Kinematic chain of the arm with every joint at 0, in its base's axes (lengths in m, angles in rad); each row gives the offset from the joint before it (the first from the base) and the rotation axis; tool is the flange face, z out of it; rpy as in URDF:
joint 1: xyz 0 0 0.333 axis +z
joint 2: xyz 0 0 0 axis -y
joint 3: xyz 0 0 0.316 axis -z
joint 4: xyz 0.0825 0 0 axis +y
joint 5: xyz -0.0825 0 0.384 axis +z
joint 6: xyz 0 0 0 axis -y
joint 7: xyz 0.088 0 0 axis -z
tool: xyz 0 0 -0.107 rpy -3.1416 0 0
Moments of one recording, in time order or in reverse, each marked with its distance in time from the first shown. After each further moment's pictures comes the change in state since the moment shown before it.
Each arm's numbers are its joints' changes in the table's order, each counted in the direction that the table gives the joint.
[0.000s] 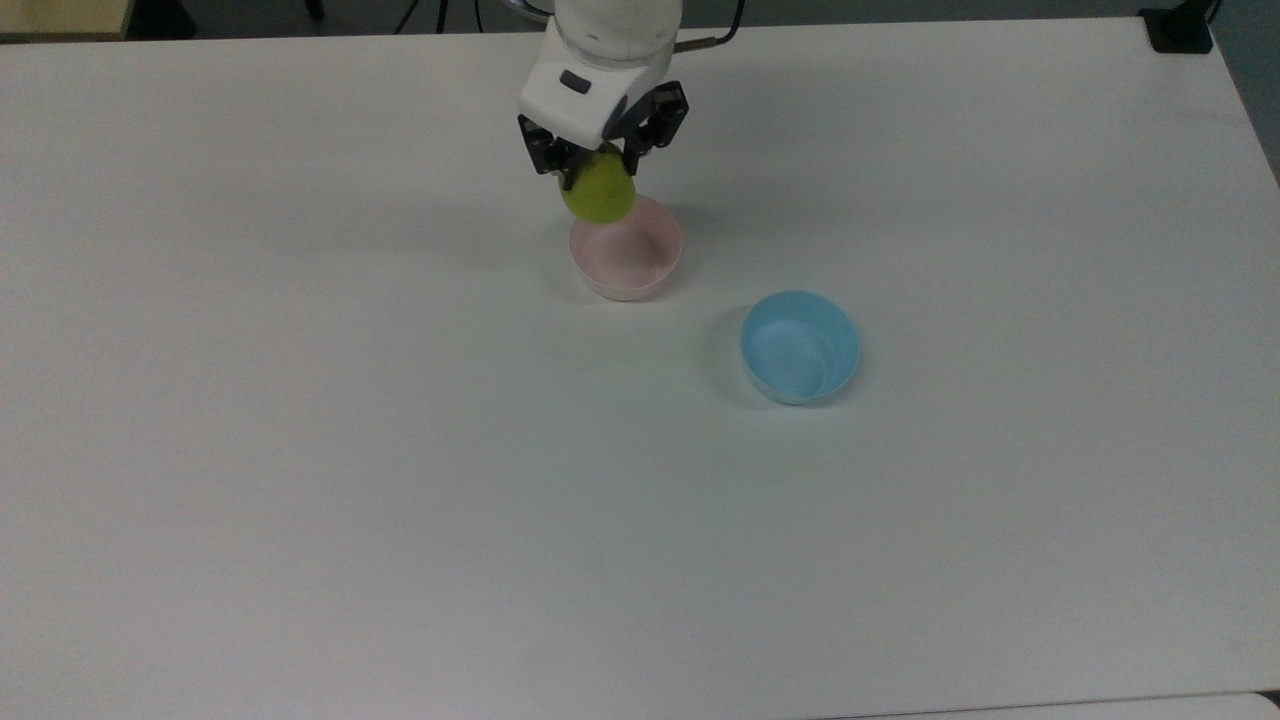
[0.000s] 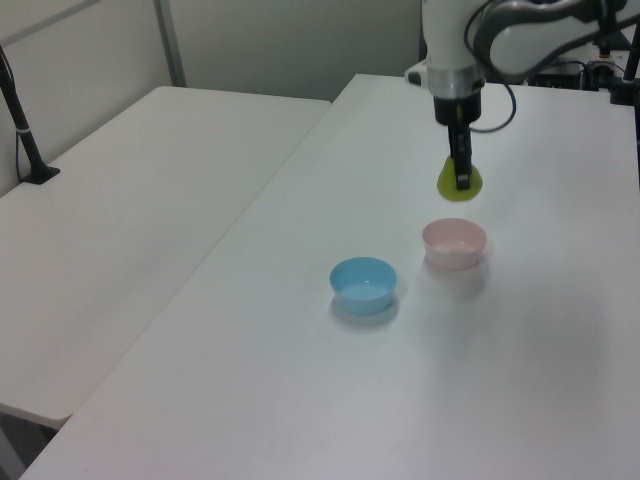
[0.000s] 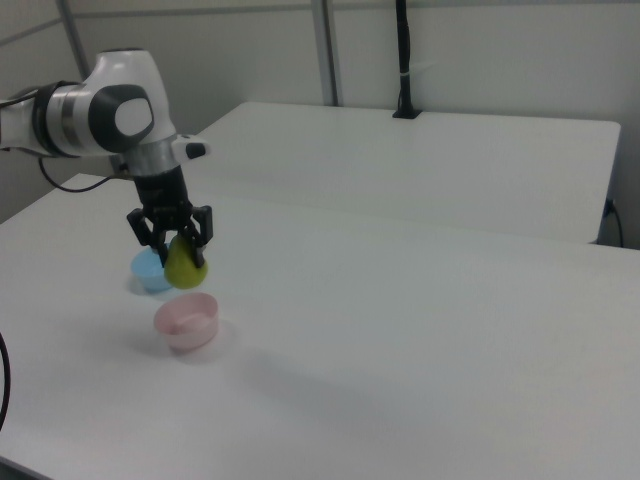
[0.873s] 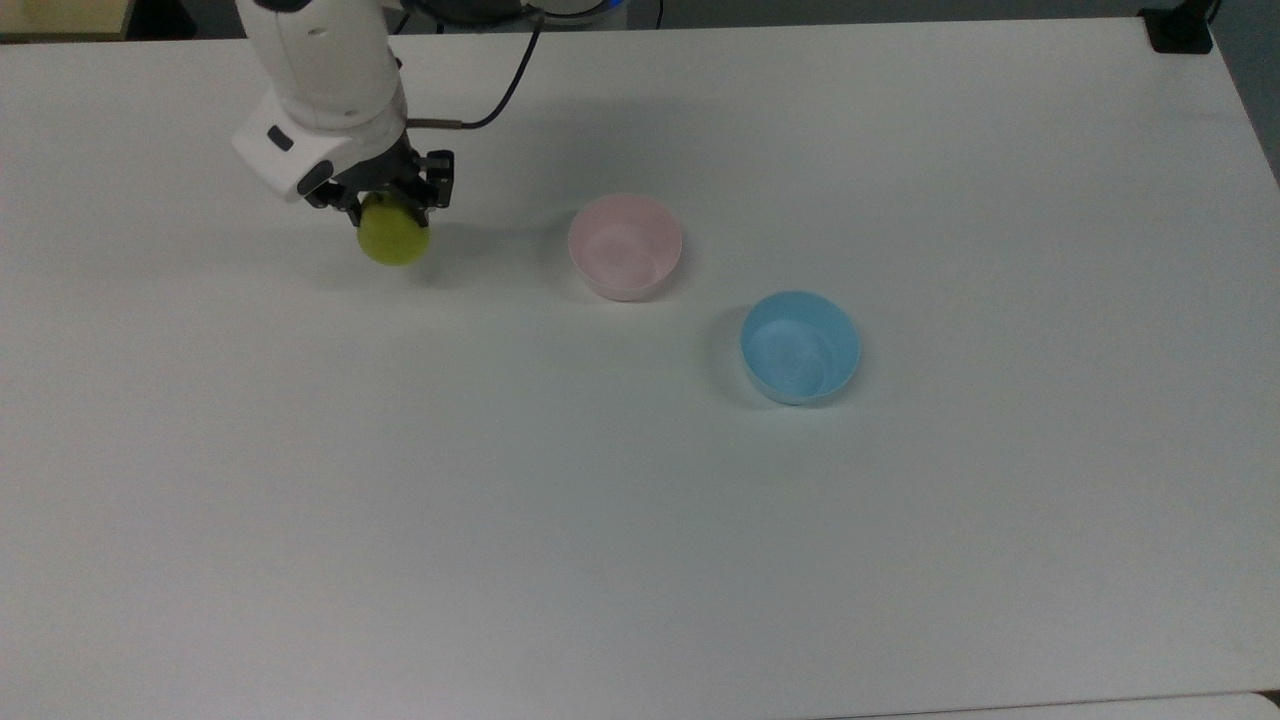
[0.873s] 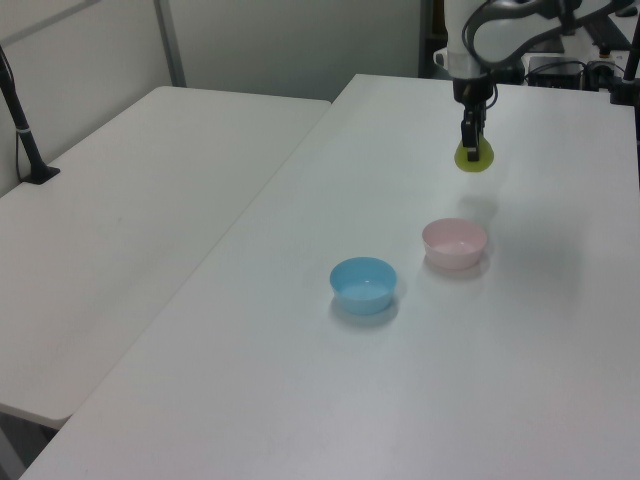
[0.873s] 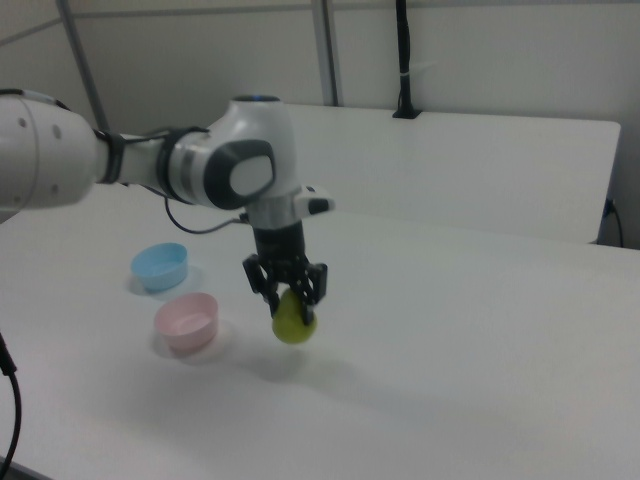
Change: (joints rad) arm -0.332 -0.124 0.010 0.004 -0.010 0.129 -0.081
